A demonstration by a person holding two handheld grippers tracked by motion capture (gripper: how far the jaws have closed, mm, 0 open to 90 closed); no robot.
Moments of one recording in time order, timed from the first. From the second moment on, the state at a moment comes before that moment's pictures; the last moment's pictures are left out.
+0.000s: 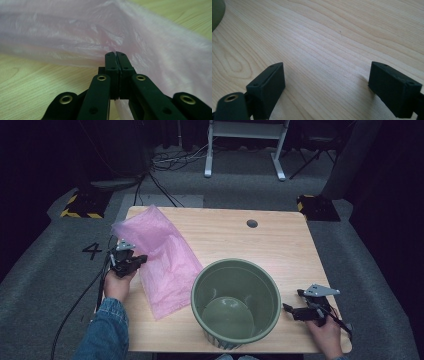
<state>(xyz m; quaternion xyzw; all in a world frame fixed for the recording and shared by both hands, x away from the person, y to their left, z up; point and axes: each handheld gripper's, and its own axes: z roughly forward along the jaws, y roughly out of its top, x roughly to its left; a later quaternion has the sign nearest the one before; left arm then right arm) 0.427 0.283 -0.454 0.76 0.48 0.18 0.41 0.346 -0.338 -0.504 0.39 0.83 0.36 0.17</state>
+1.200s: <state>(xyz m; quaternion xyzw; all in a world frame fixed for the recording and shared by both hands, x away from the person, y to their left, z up) 0.369 0.283 -0.321 0.71 0.36 0.21 0.56 0.346 -0.338 -0.504 0.39 0.83 0.36 0.17</state>
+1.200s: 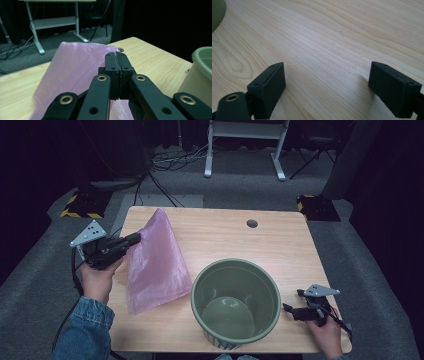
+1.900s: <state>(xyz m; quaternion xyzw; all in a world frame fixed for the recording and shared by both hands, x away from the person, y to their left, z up) 0.371 0.265 -0.256 0.72 0.32 0.22 0.57 0.345 -0.338 -0.504 0.39 0.83 0.36 0.17</state>
